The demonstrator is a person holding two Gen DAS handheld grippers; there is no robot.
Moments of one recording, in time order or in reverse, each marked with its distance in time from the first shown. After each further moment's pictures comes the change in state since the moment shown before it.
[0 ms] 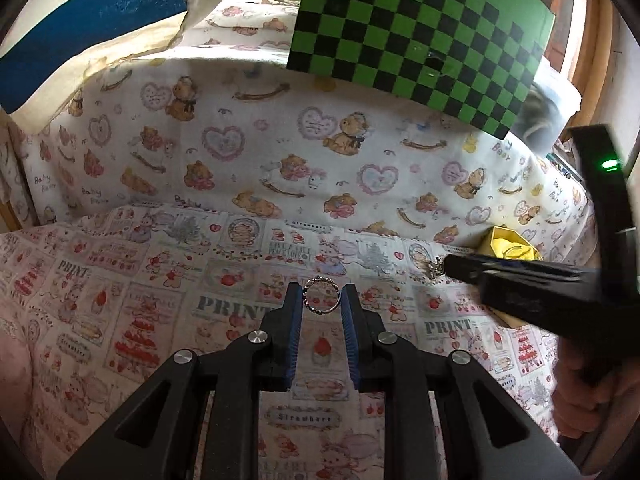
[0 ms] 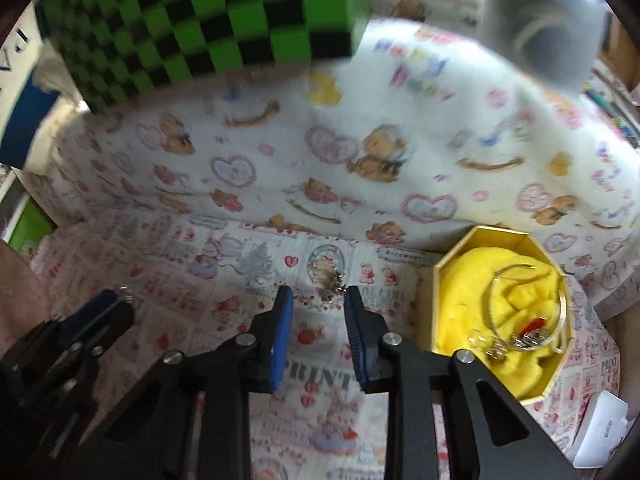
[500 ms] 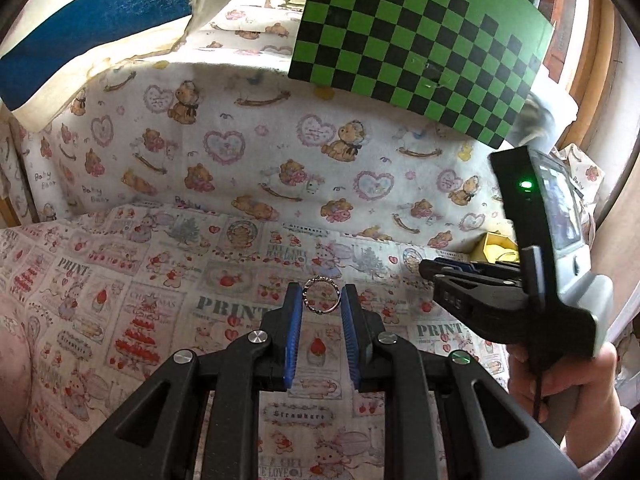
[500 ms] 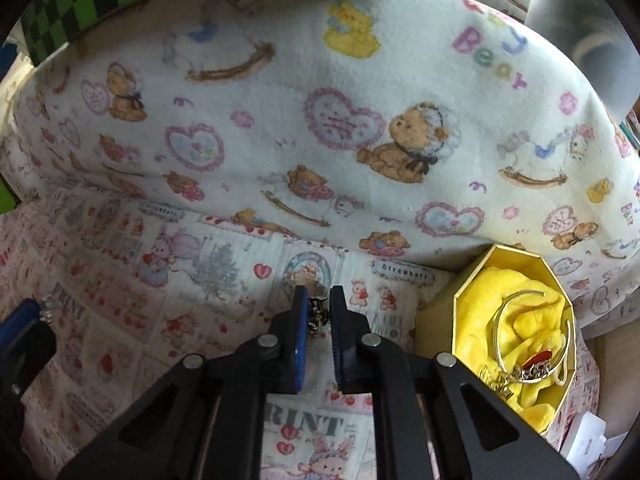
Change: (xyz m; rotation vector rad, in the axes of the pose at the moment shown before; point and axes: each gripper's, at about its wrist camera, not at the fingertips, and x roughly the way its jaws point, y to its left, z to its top) left arm -0.010 0.000 0.001 -0.018 -0.008 -0.004; right arm 0.037 0.021 0.010 -0.066 0.039 -0.130
